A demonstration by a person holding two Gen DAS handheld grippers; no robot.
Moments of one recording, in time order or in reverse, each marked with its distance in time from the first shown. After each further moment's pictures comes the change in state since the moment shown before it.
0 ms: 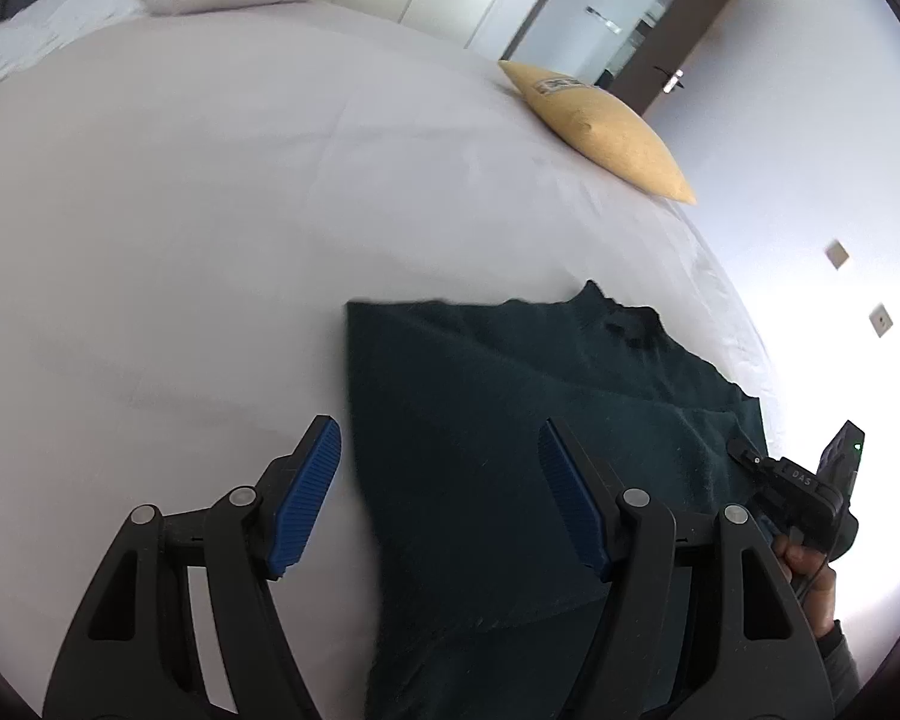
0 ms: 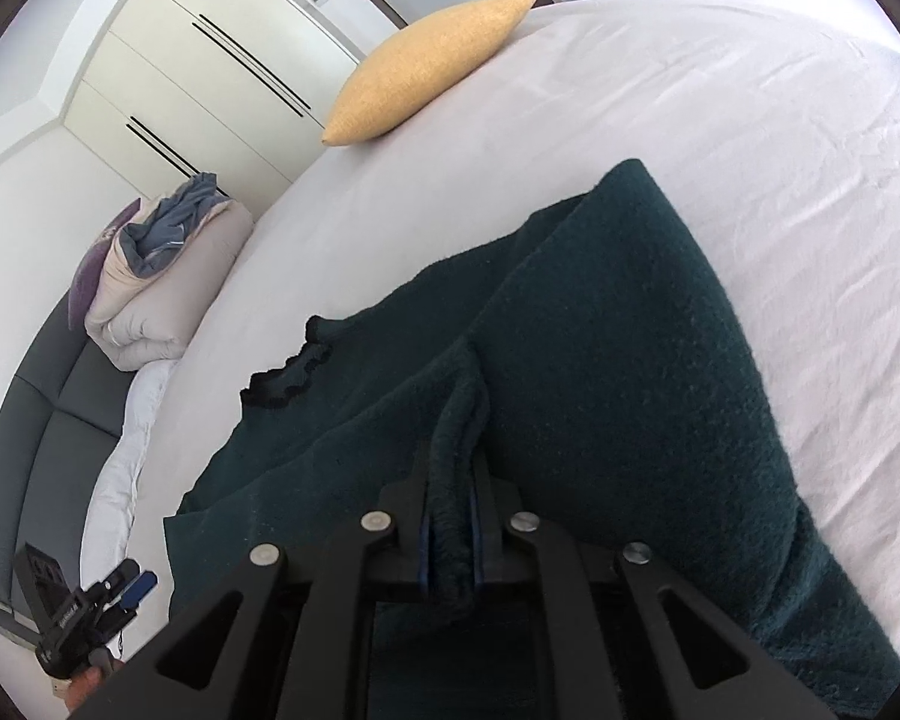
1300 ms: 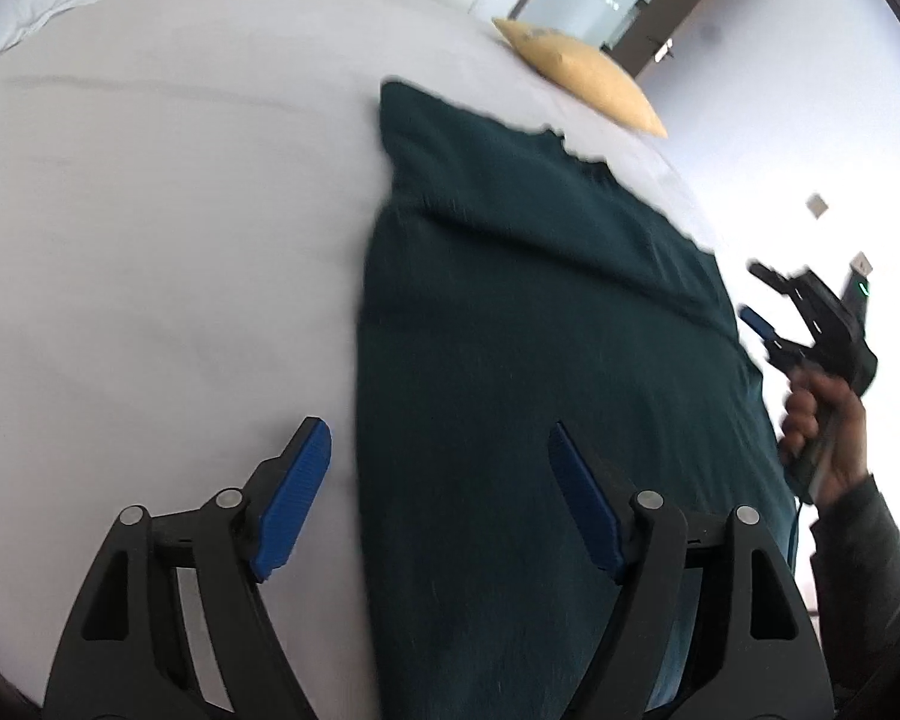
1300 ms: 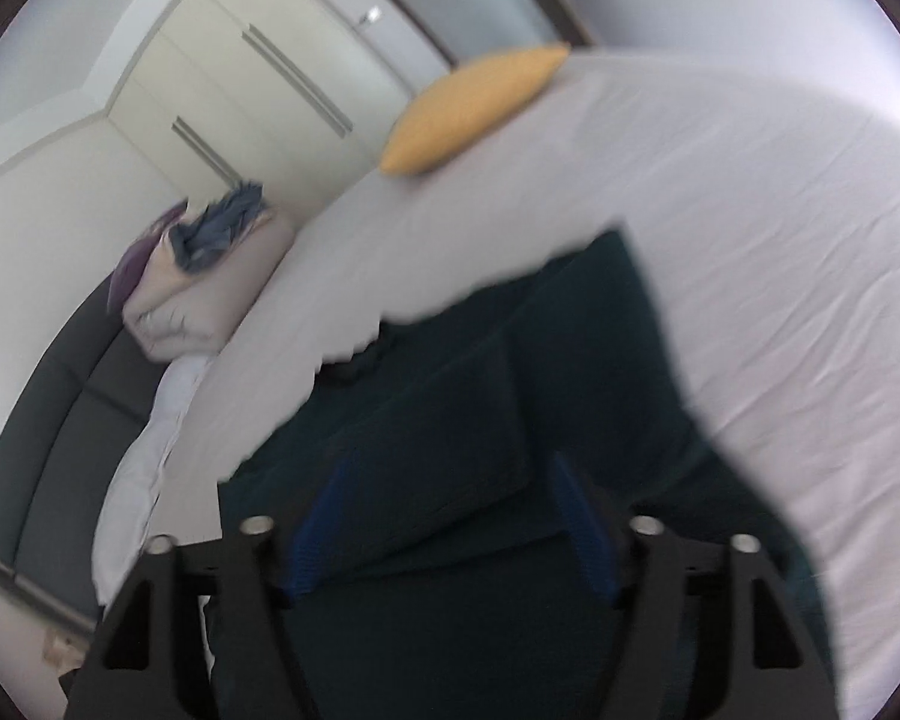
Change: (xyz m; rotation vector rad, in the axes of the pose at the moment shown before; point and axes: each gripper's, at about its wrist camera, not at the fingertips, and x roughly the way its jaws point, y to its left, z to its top) left arm -0.114 -0.012 -0.196 -0.025 0.072 0.012; right arm -0.069 0.010 -0.024 -0.058 -0.008 0.050
